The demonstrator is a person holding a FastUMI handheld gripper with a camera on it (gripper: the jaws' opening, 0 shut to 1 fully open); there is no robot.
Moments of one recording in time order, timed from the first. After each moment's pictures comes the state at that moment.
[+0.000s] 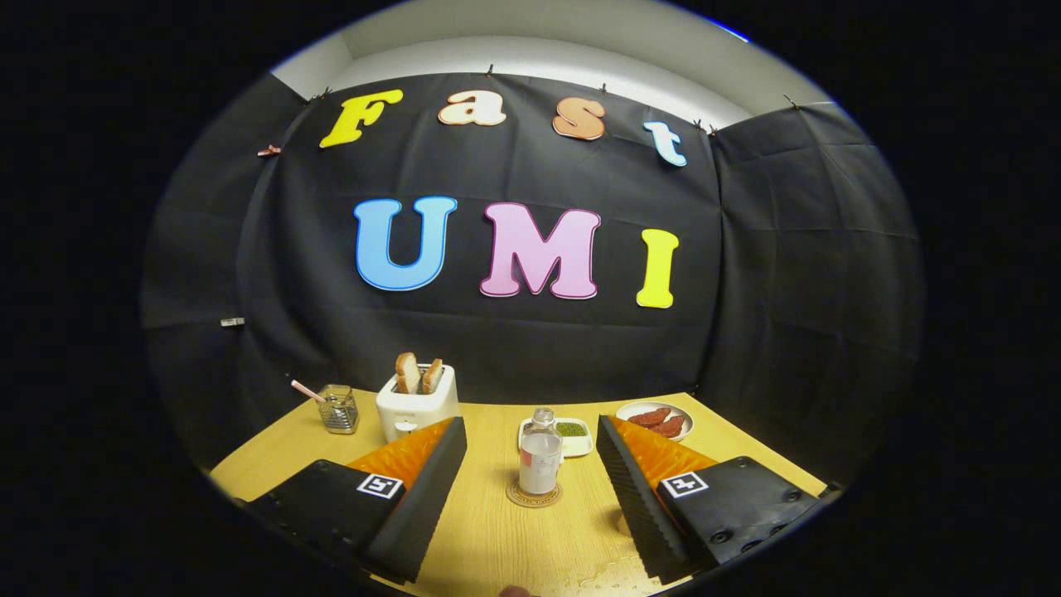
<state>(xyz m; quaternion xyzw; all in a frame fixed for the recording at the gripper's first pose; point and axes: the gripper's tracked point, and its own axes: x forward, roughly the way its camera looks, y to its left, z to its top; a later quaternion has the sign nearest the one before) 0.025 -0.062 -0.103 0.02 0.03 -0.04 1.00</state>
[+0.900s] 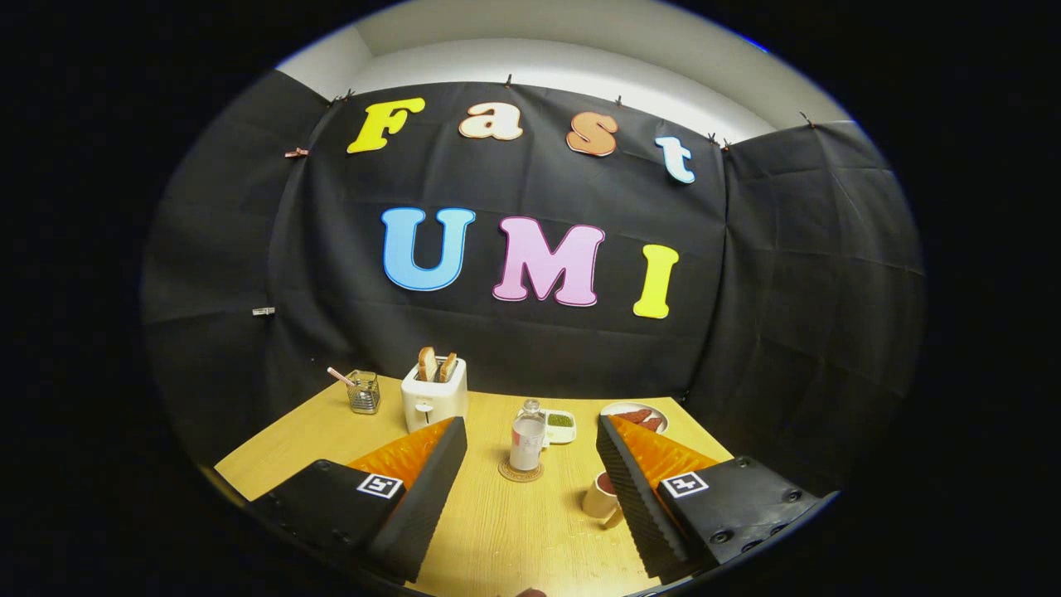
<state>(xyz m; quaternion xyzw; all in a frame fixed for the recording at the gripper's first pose) -0.061 -0.077 -0.063 -0.01 0.05 -0.03 1.00</state>
